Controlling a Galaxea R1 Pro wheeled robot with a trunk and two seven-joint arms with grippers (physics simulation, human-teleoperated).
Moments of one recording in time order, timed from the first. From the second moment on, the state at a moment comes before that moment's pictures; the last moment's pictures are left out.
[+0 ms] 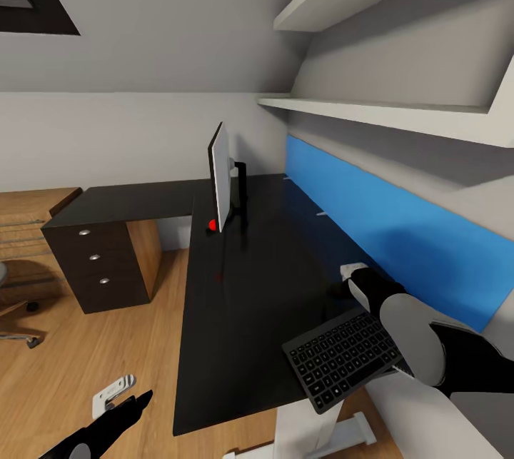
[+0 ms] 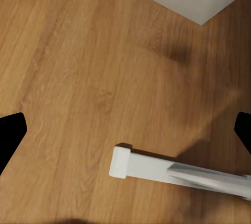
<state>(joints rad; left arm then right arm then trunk) -0.05 0.10 0.16 -1.23 0.57 0.48 0.08 -1.13 -0.04 -0.21 -0.10 0.37 0.47 0.05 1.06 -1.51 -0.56</state>
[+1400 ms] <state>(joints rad) -0.05 0.10 0.16 -1.23 0.58 0.48 0.08 -1.13 -0.05 -0.21 -0.07 0.37 0.50 0.05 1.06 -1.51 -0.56</state>
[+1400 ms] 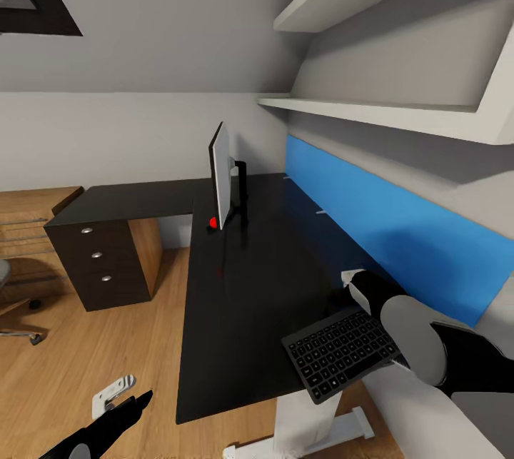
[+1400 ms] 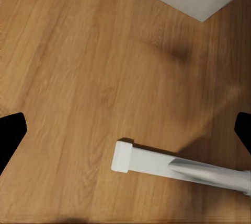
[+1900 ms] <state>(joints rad) -0.05 0.10 0.16 -1.23 0.58 0.48 0.08 -1.13 -0.05 -0.21 -0.06 0.37 0.50 0.05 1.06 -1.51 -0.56</state>
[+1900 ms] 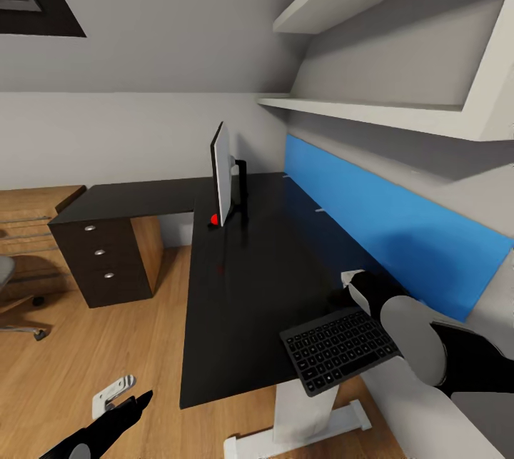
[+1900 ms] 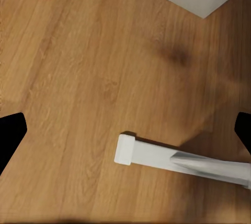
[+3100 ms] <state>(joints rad) -0.05 0.10 0.16 -1.21 0.57 0.48 0.08 -1.13 -0.04 -0.21 -0.05 0.37 0.45 0.05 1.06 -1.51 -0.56</state>
